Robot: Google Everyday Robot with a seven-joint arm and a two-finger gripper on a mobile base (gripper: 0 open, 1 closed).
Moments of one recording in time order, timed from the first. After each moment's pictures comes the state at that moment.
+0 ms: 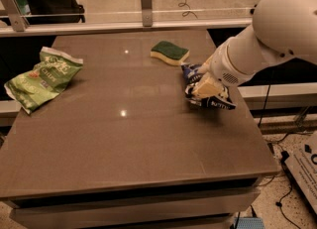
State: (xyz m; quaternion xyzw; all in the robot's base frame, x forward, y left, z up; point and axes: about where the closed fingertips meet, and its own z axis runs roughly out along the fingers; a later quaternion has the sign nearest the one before) arm 0.551 -0.117 0.861 -0.57 0.77 0.02 0.30
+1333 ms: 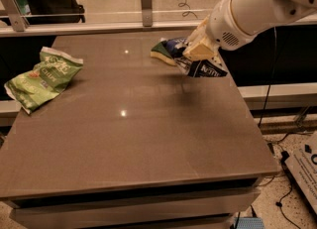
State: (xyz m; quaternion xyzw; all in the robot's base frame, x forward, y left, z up) arm 0.572 -0.082 0.953 -0.58 0.72 0.05 0.37
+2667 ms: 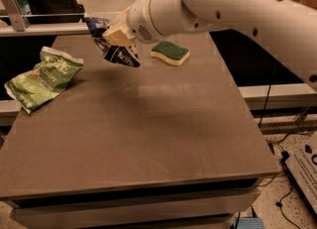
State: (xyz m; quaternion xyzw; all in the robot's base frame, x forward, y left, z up) arm 0.602 0.097 0.982 -0.54 0.66 0.18 0.50
